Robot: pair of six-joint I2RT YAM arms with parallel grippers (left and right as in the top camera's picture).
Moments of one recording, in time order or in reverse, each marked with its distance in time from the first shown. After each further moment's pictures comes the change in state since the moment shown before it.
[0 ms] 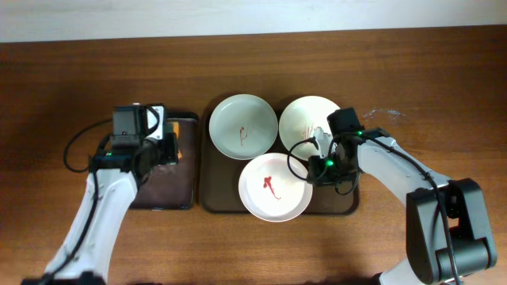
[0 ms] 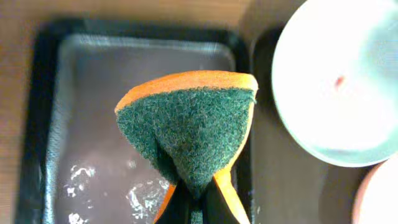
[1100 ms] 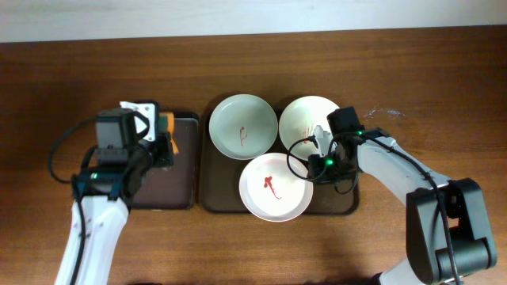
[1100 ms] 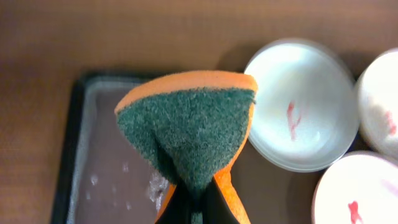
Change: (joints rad) left arm 0.000 -0.170 0.007 -0.069 0.023 0.000; right arm 0.000 0.000 0.000 0.014 0.000 0.000
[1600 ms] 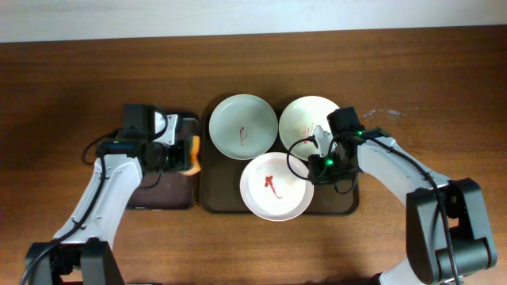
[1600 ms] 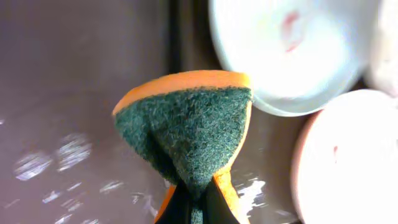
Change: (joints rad) left arm -0.014 0.314 0.040 -0.073 0.217 -0.017; right arm 0.000 0.000 0.000 0.000 0.000 0.000
